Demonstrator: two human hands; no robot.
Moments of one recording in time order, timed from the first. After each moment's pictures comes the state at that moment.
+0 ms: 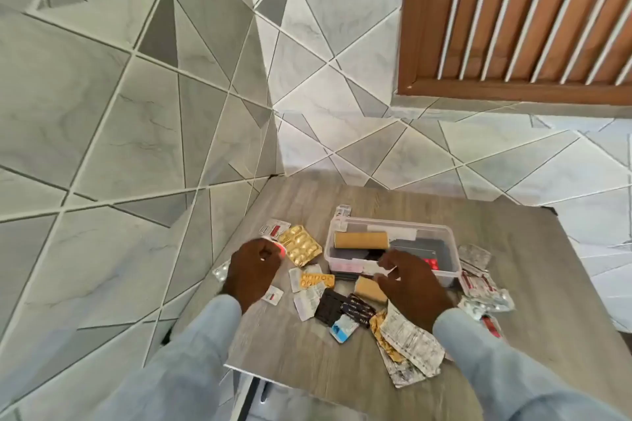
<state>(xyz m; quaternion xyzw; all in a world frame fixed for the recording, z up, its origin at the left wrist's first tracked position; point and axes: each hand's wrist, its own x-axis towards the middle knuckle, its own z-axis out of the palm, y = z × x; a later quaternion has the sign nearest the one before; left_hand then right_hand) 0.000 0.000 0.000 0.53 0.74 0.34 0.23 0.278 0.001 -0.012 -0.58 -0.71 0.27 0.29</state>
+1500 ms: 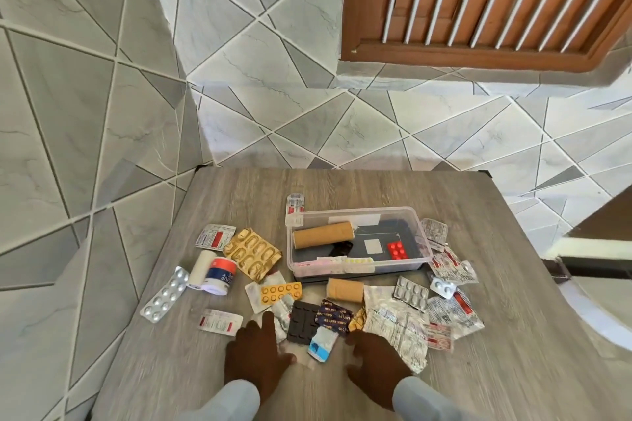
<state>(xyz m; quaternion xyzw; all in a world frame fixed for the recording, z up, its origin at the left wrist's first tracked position) 0.024 0.014 -0.136 0.68 0.70 -0.09 0.21 0.239 -0.026 -0.121 -0.71 -0.57 0.41 0.00</state>
